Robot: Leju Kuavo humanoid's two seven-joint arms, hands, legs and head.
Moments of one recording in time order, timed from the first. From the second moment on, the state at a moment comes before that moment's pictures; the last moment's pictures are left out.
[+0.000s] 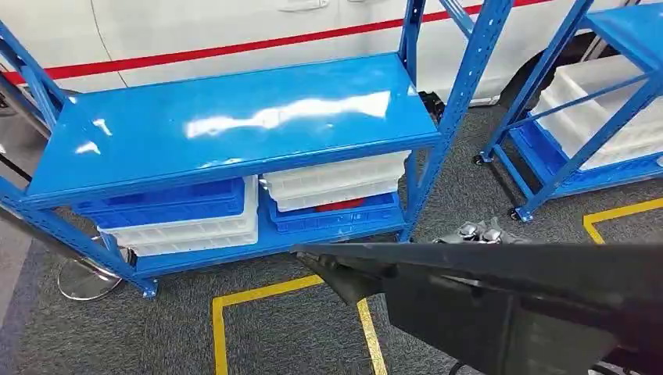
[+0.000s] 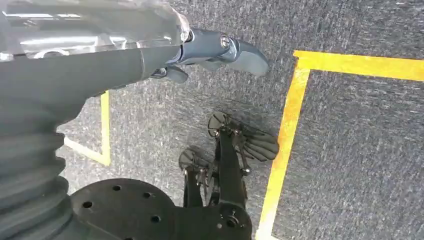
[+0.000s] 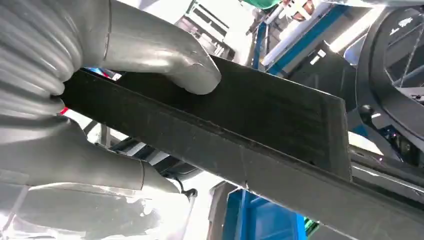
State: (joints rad) left arm -0.06 -0.03 1.06 -0.23 -0.52 -0.01 -0.11; right arm -0.20 -0.20 0.32 -2.09 -0.05 0.35 -0.69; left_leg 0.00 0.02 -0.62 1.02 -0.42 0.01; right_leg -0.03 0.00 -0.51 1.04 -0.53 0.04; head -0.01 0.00
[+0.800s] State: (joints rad) left arm -0.06 -0.03 1.06 -0.23 -0.55 -0.02 -0.13; right arm -0.16 -0.19 0.34 -2.11 0.03 0.29 -0.69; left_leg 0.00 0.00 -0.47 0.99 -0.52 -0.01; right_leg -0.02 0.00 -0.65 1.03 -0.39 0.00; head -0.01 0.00
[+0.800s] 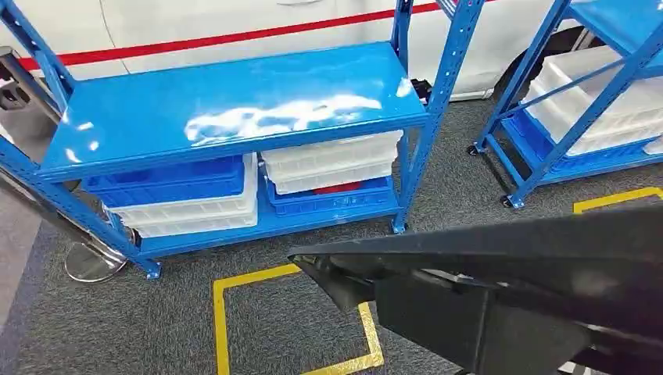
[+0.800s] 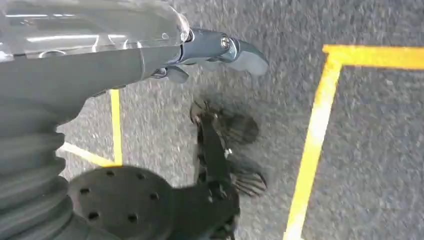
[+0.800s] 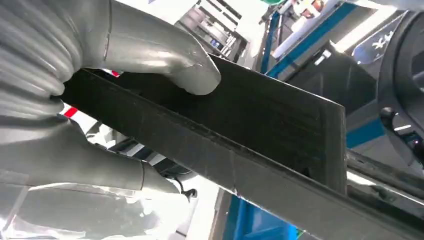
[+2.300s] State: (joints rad) left arm -0.06 0.00 1.07 -0.23 -0.64 0.13 -0.17; right arm -0.13 -0.17 0.48 -1.95 0.08 0.39 -0.69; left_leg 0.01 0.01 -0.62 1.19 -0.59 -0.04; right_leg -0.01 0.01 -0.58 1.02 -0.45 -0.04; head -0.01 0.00
